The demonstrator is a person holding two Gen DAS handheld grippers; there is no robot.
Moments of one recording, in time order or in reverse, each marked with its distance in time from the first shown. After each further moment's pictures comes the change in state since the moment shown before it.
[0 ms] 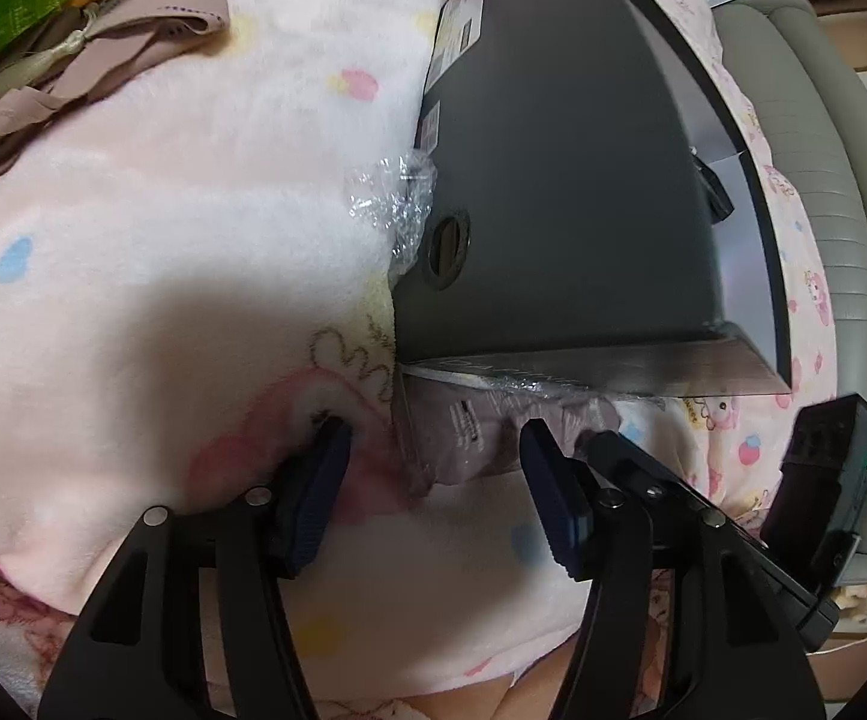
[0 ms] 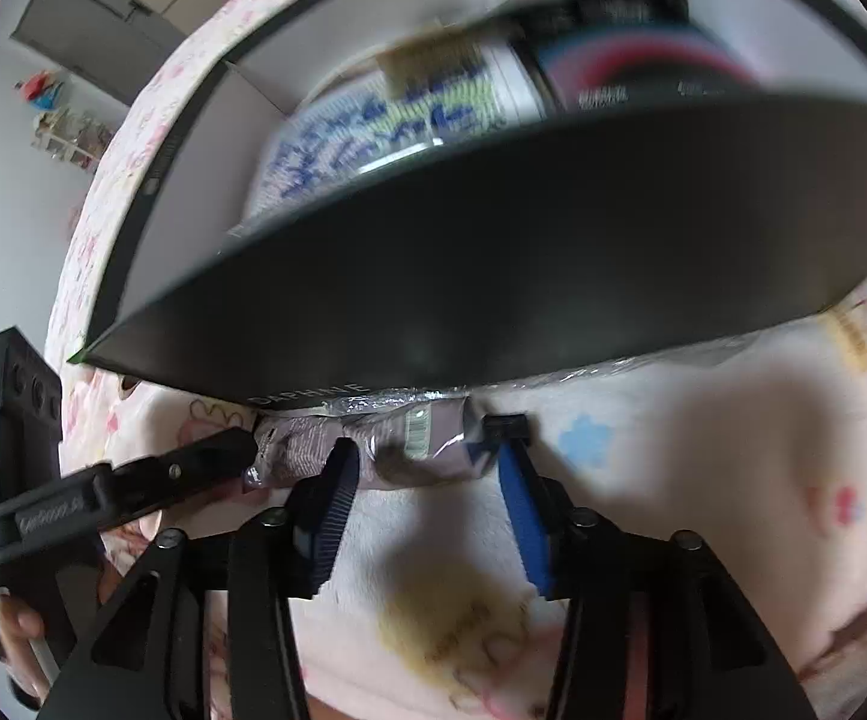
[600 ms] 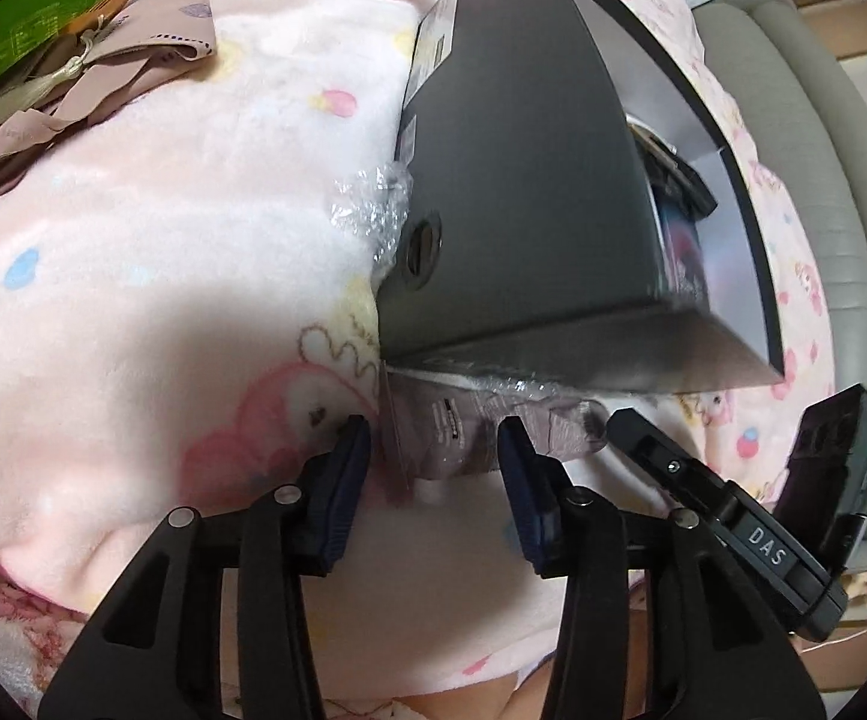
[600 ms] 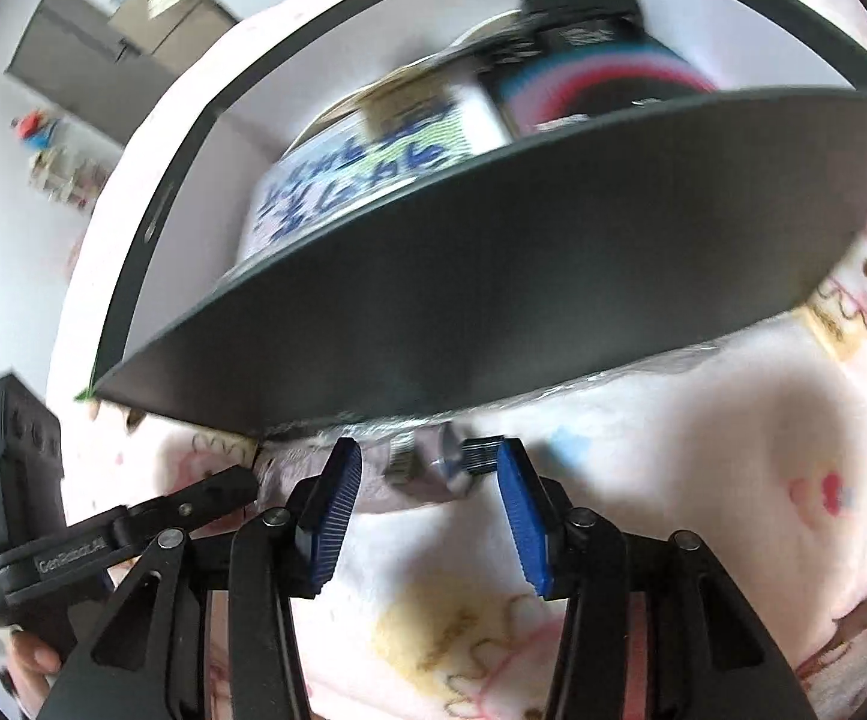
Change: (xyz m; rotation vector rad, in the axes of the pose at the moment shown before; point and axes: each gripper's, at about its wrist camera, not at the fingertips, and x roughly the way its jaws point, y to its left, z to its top) left arm -0.015 0.000 0.000 0.026 -0.046 -0.017; right arm -0.016 -0.010 0.001 0.048 -0.113 -0.002
